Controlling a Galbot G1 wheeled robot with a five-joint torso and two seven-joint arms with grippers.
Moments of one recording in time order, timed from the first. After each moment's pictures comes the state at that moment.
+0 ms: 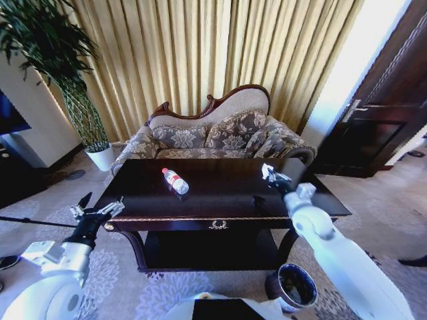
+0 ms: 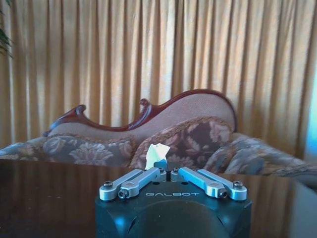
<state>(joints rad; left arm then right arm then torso) 1.76 -1.31 -1.00 -2.49 -0.55 0.32 -0.01 -1.30 0.85 0.55 2.05 0.68 -0.22 0.24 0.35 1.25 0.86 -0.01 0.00</state>
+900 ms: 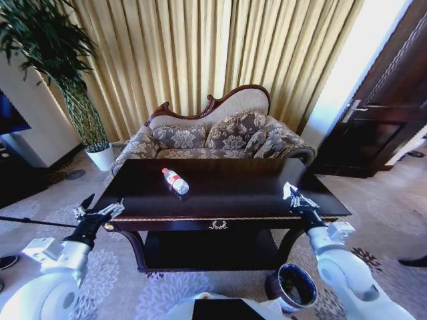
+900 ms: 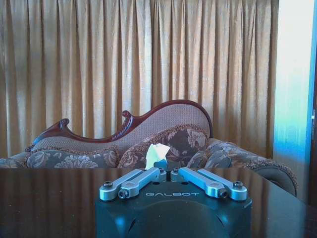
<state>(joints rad) 1.76 -1.26 -1.02 -2.47 -0.61 0.34 0.00 -1.70 1.00 0.79 2.27 0.61 -0.10 0.22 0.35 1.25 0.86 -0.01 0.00</state>
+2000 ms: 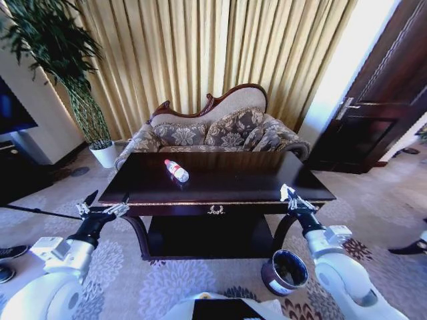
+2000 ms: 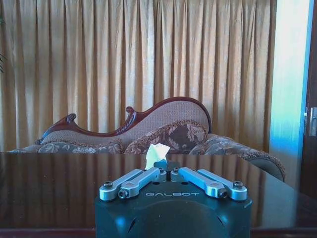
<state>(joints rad) 1.76 -1.25 -0.99 -2.49 -0.50 0.33 0.02 -1.71 1.02 0.75 2.27 0.56 -0.09 0.22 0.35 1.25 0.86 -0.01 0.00</state>
